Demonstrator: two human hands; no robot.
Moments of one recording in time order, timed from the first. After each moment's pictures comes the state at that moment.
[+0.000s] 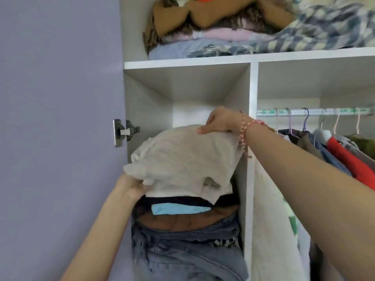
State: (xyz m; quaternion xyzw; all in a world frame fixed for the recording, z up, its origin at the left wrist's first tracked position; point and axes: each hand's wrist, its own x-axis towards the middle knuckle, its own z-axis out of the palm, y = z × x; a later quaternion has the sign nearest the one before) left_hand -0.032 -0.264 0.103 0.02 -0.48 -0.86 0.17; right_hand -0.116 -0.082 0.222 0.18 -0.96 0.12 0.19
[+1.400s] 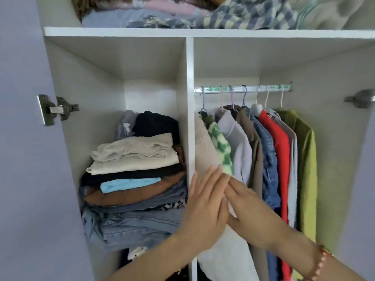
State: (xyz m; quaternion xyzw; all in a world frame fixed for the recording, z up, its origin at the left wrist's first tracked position) left_hand -0.001 -0.087 -0.022 -0.38 -0.79 -0.24 0.40; right_hand 0.032 0.047 0.006 0.25 -0.93 0.14 0.24
